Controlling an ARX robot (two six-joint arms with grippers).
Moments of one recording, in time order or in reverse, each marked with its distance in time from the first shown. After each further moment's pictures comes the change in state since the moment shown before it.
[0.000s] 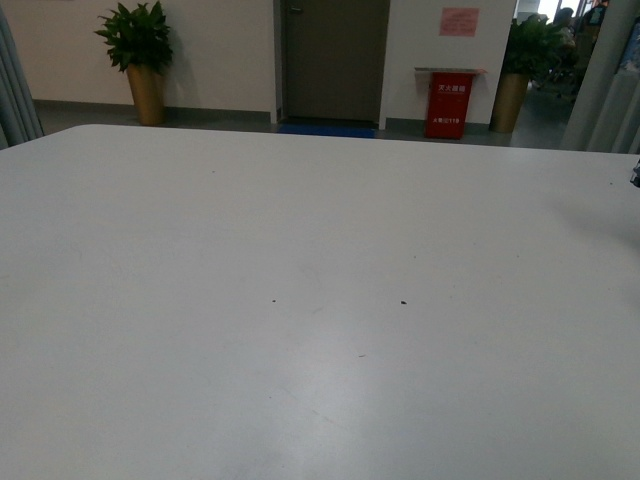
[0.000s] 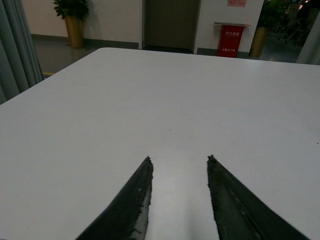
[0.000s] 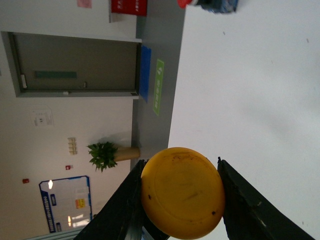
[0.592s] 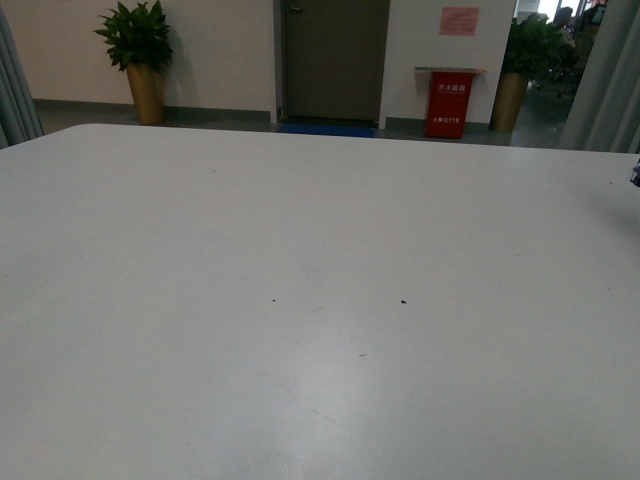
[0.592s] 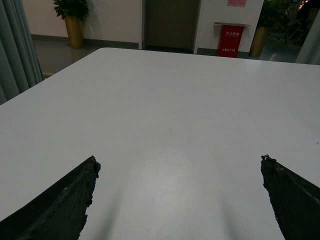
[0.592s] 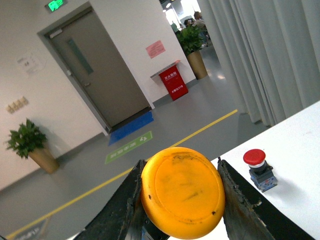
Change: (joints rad) left arm 0.000 0.000 0.000 0.000 0.000 0.001; right arm 0.111 -0.038 0.015 0.397 0.269 -1.109
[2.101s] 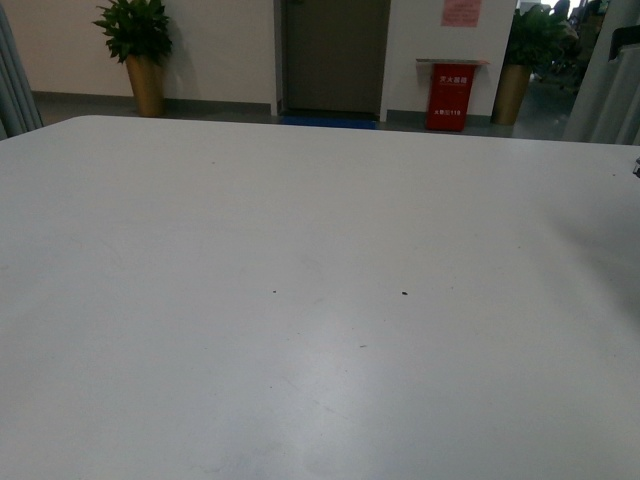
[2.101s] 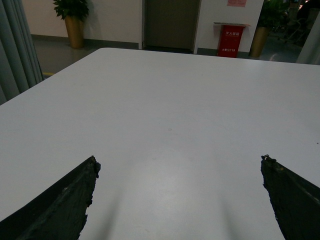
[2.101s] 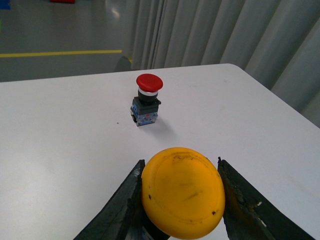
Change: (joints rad) left arm 0.000 0.000 0.000 0.000 0.000 0.000; right arm 0.003 0.303 0.122 -0.293 0.323 -0.353
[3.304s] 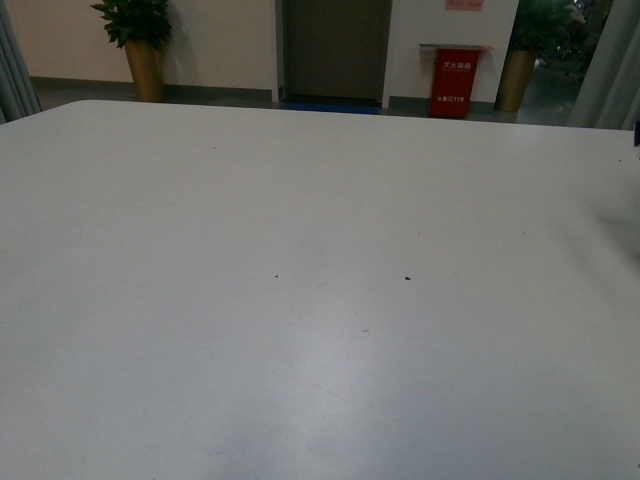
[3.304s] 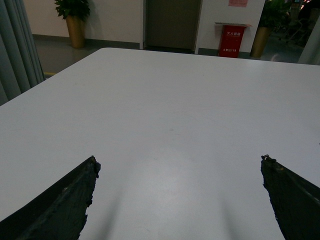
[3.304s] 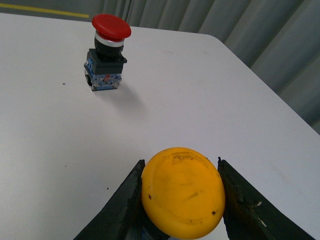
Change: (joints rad) left arm 0.000 0.000 0.000 0.000 0.000 0.000; right arm -0.114 0.137 -0.032 0.062 0.009 -0.091
